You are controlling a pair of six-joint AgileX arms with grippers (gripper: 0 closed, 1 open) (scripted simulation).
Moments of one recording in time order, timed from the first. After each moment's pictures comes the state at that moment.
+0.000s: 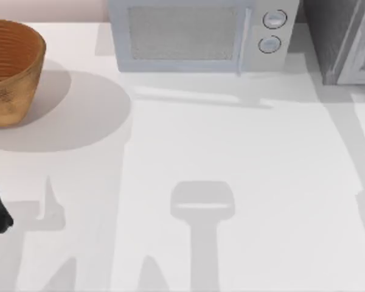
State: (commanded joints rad) left arm 0.00 0.00 0.00 0.00 0.00 0.00; right arm 0.14 1.77 2.35 -0.57 0.16 0.02
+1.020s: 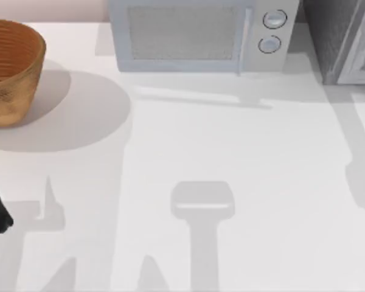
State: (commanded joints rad) left arm 0.00 0.00 0.00 0.00 0.00 0.00; right arm 0.10 2.09 2.78 -0.68 0.12 0.02
